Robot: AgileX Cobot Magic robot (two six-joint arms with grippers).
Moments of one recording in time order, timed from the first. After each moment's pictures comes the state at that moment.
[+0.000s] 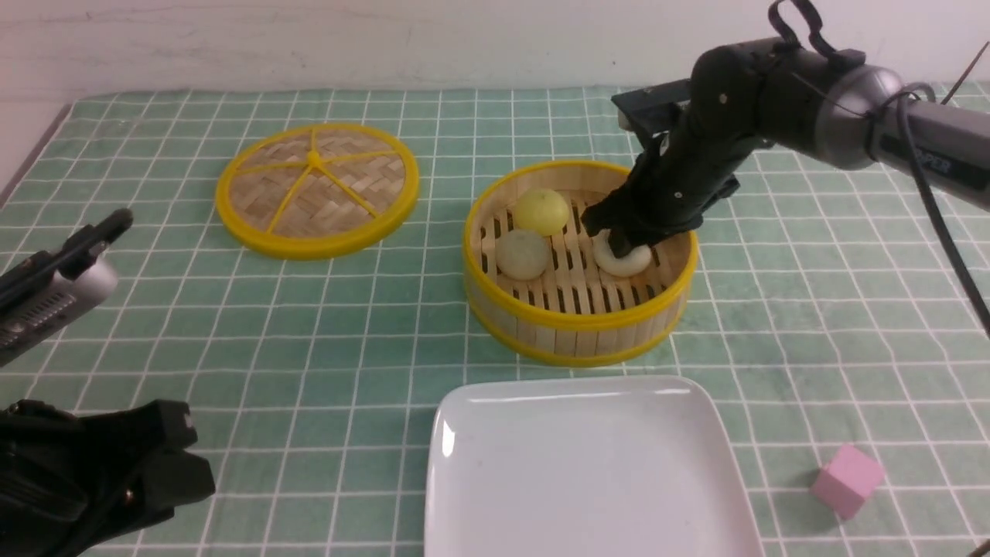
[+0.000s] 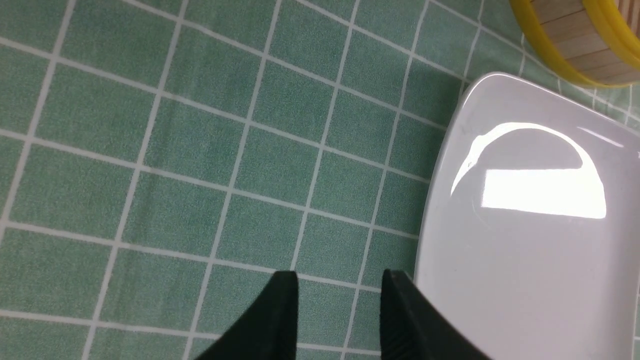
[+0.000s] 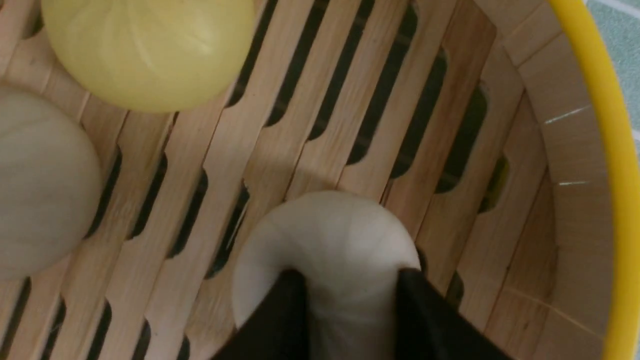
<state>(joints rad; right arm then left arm) 0.37 2.22 -1.88 0.12 0.83 -0.02 -0.02 0.86 -0.62 -0.43 0.86 -0.15</state>
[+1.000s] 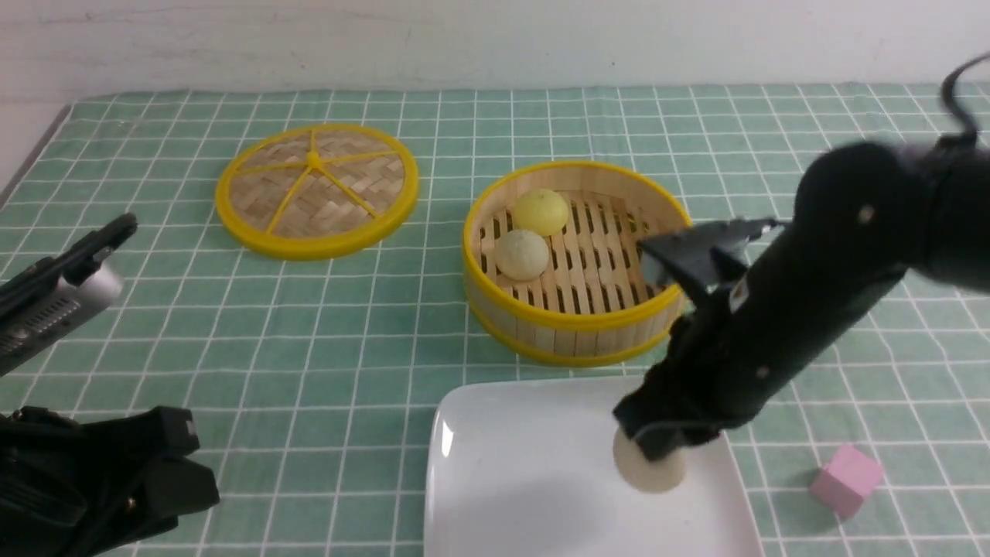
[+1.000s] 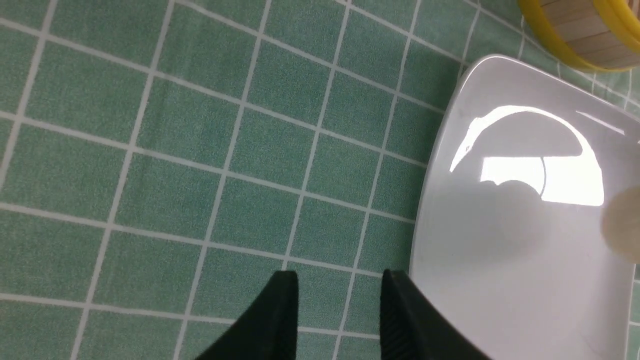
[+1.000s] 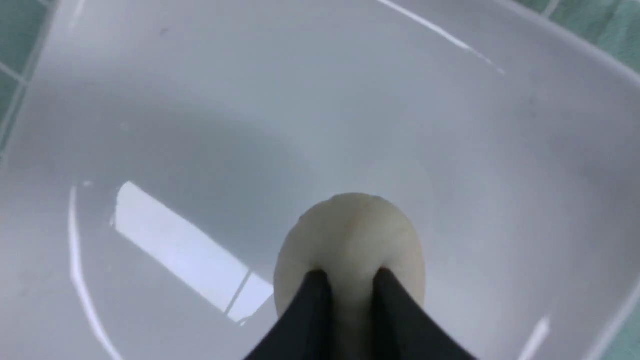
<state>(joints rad) 0.57 1.68 -1.07 0.39 0.75 -0.13 -0.02 0.86 -0.62 -0.44 0.89 -0.15</state>
